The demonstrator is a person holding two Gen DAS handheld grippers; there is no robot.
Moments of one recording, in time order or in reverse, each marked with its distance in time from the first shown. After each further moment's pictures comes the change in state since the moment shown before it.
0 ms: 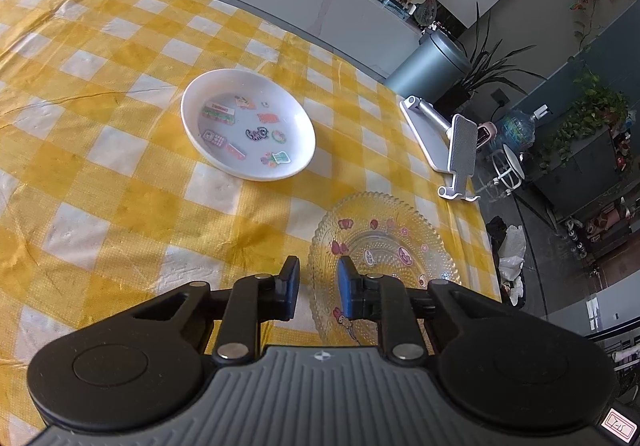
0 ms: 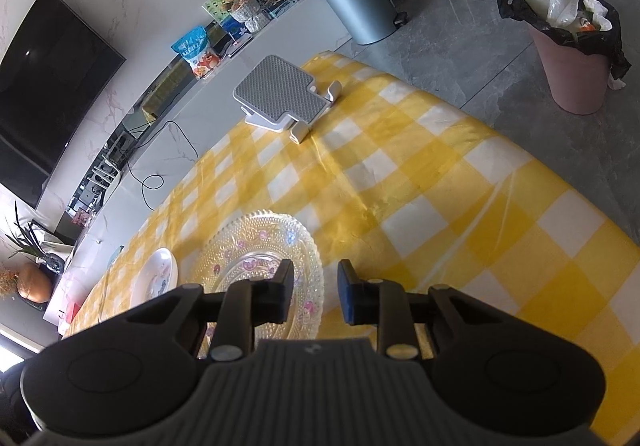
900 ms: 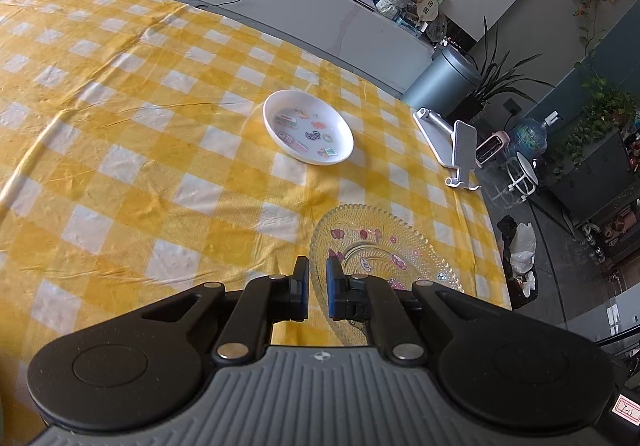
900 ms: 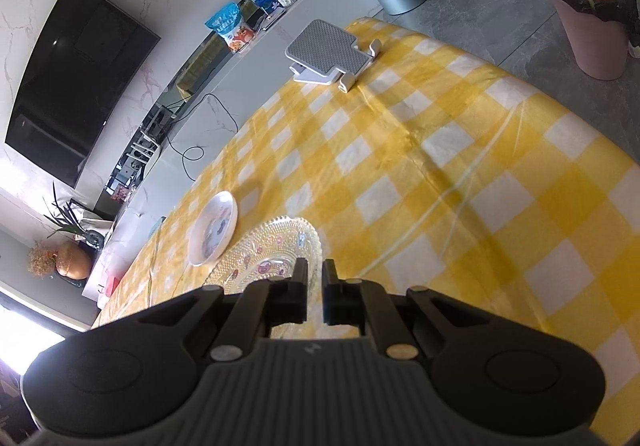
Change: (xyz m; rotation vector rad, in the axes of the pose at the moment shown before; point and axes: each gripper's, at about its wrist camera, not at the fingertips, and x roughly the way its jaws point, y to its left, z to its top) left arm -0.091 0.018 -0.035 0.015 -0.053 0.068; right arm -0.052 0.017 -0.042 -0.007 0.095 0.131
